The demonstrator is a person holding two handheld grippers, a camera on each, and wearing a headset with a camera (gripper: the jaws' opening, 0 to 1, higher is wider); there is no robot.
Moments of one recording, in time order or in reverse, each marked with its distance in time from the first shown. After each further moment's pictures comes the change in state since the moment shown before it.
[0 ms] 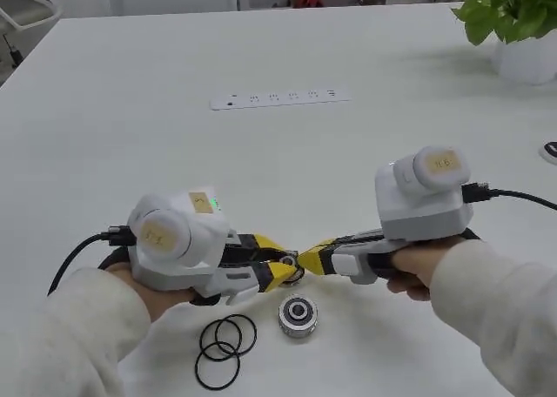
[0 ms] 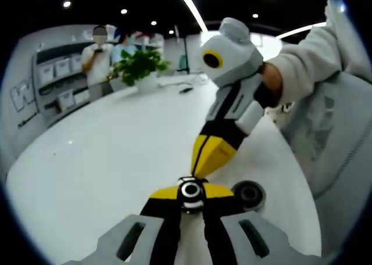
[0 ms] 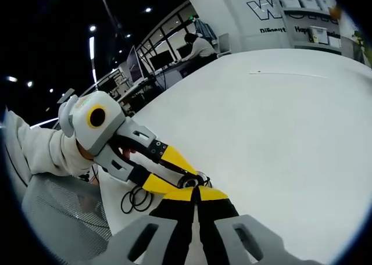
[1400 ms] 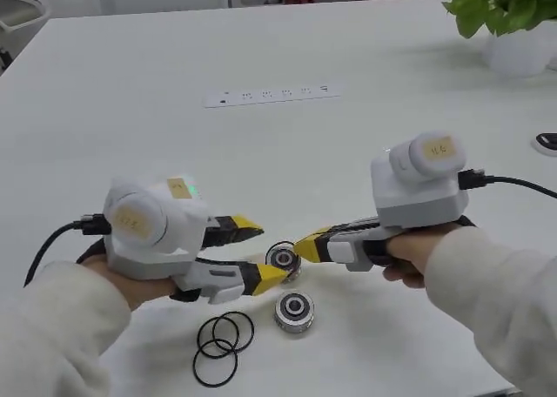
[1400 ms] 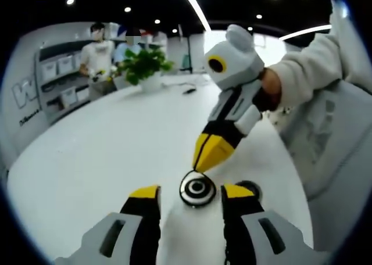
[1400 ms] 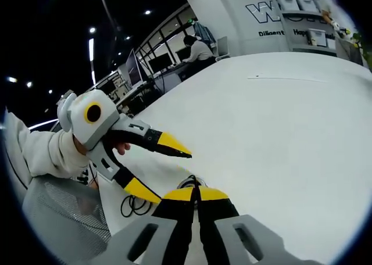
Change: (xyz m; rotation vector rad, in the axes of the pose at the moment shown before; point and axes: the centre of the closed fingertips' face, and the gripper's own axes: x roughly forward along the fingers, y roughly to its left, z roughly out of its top) left arm -0.024 0.009 0.011 -0.024 0.001 0.016; right arm -0.002 -0.002 0.010 0.001 -0.023 -0.013
